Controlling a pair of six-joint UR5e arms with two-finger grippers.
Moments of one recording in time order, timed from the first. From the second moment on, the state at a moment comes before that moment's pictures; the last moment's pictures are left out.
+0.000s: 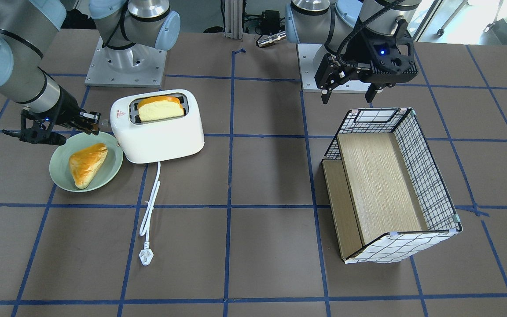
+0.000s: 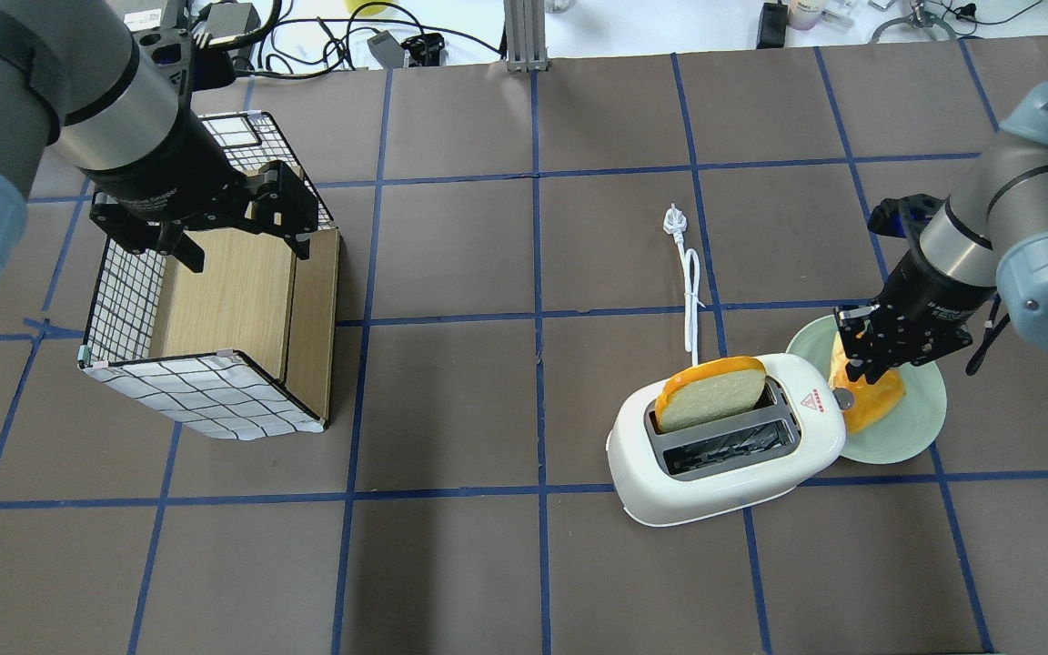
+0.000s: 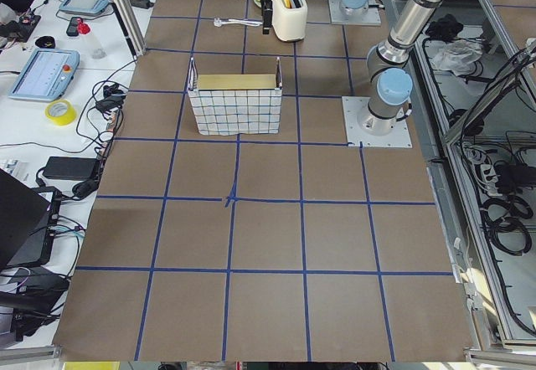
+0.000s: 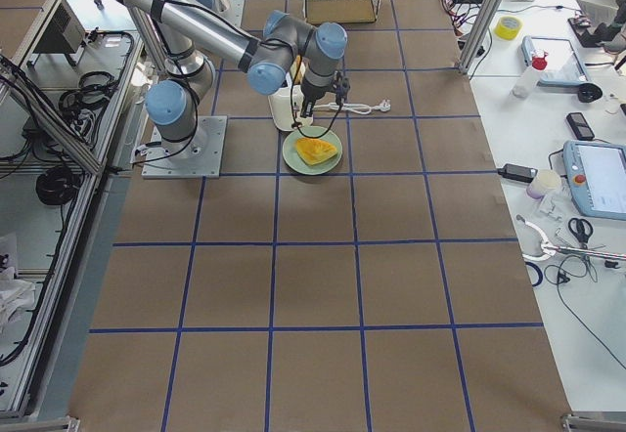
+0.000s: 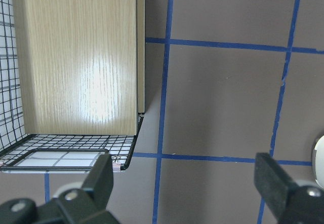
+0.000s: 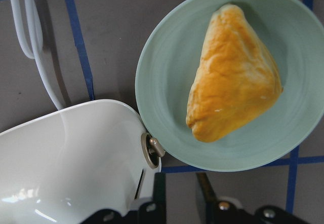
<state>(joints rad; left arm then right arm) -1.58 -1.46 -1.67 -1.53 1.56 -0.10 1.26 -1.59 2.00 -1.75 -1.54 -0.19</state>
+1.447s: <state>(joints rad) -1.58 -1.46 -1.67 -1.53 1.56 -0.10 1.39 -1.71 1.75 -1.60 -1.58 0.02</state>
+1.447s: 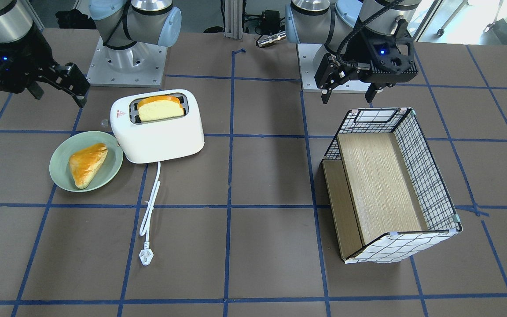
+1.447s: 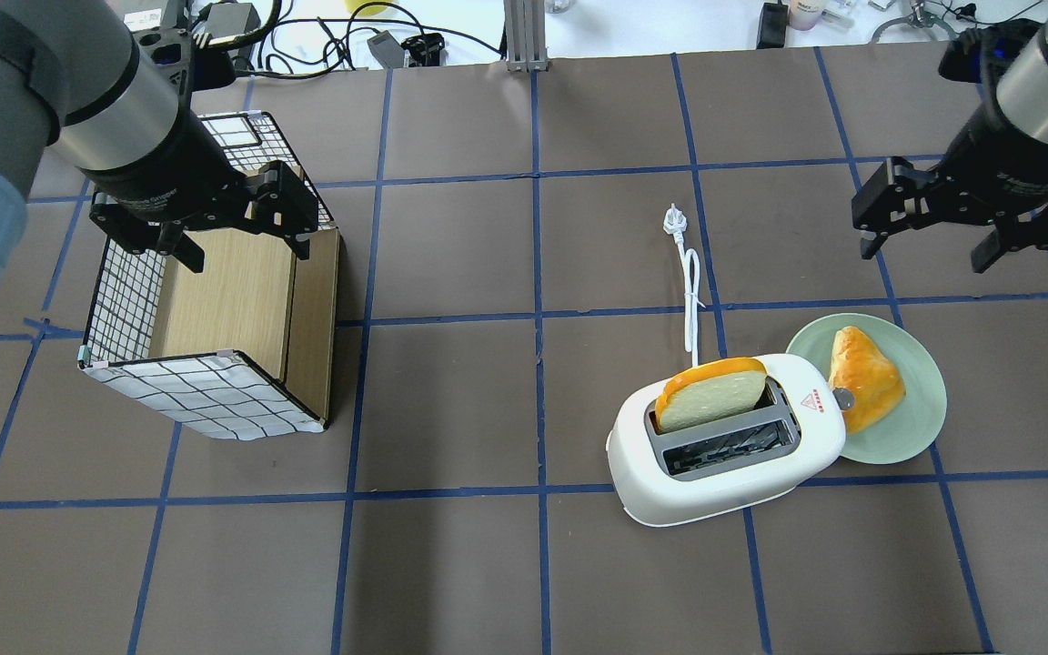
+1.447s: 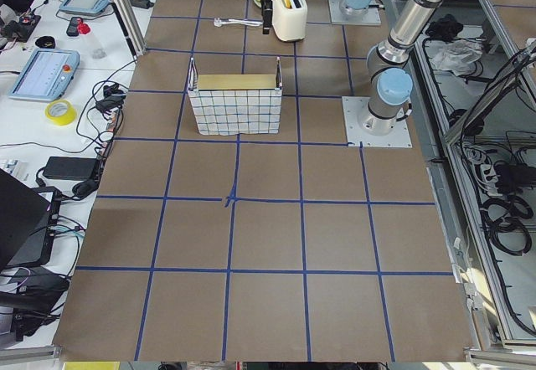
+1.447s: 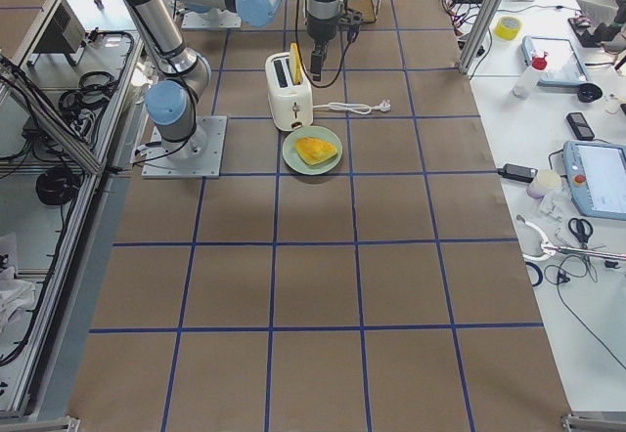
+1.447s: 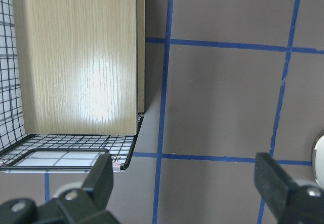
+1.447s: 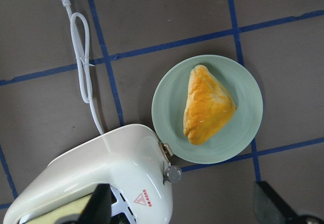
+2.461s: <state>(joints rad) -1.58 -1.46 -1.67 -1.53 1.56 -0.10 1.57 -1.70 1.71 -1.62 -1.58 0.14</state>
